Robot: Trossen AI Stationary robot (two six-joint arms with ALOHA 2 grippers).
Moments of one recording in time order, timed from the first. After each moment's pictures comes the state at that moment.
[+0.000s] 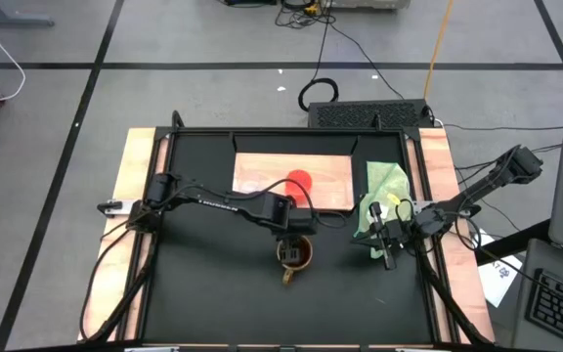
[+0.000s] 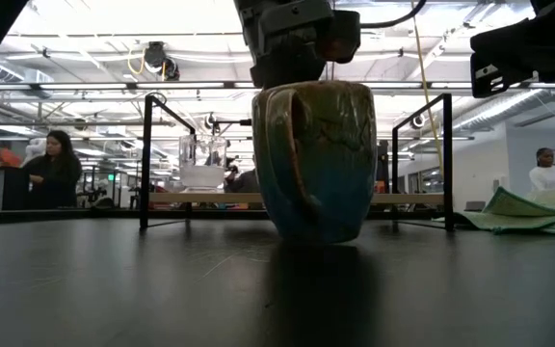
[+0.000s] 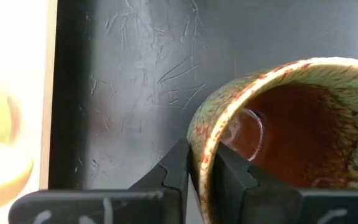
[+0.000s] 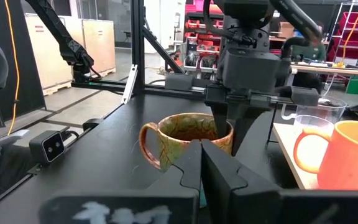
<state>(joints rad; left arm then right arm) -0.12 2.10 1.81 -0.90 0.00 -0.17 0.53 0.74 0.06 0.64 0.34 -0.01</state>
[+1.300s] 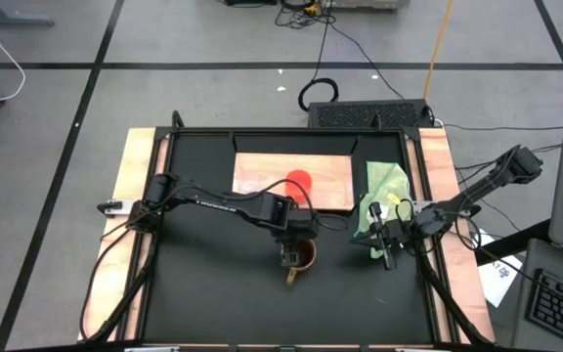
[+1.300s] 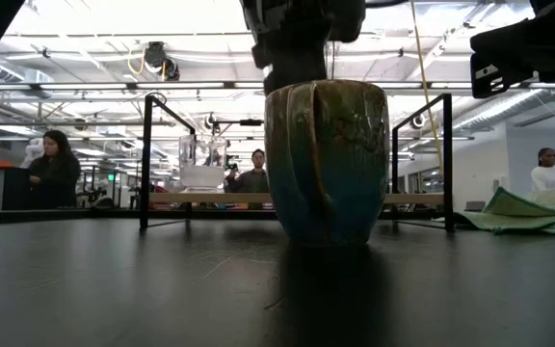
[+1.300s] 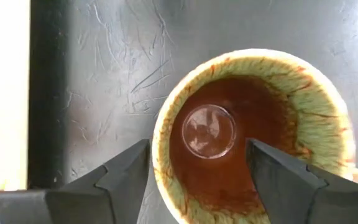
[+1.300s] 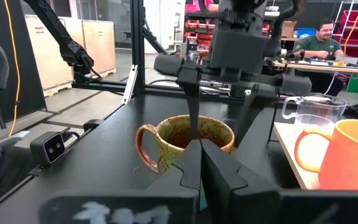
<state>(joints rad) -0.14 2.10 1.84 -0.91 0.06 -0.16 0.53 0.74 0.06 0.64 0.34 0.00</state>
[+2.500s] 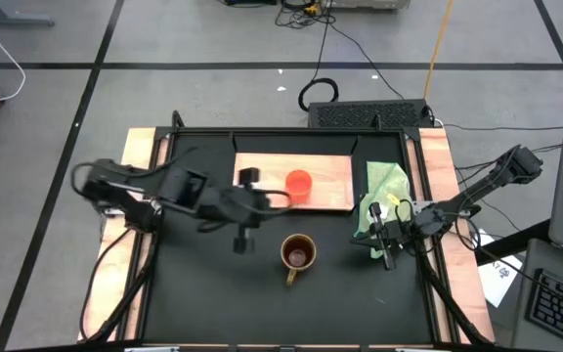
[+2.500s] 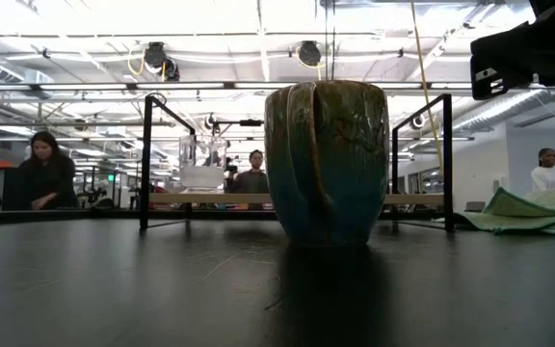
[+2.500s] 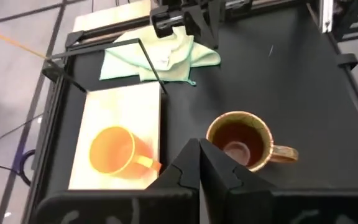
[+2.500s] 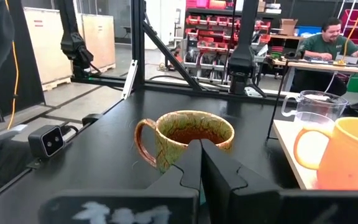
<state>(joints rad) -0.26 1.64 1.92 -1.05 -0.30 -0.01 0.53 0.74 0.06 0.62 0.34 -0.02</state>
